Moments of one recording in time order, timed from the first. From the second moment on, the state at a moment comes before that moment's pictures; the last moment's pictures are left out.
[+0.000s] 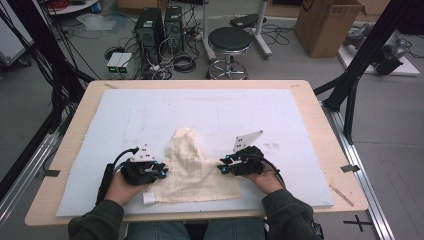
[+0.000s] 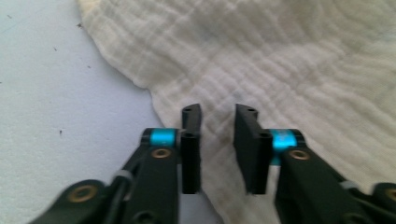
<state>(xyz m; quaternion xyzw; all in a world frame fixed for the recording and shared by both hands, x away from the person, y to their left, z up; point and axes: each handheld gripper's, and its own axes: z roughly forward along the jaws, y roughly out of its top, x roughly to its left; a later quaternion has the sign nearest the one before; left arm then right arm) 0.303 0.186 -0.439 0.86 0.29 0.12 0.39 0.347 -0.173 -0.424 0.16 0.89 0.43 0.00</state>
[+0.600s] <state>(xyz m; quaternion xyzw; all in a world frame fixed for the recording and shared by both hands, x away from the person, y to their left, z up) 0.273 0.198 -0.431 0.87 0.28 0.13 0.39 0.314 -0.183 -0.406 0.14 0.88 0.45 0.02</state>
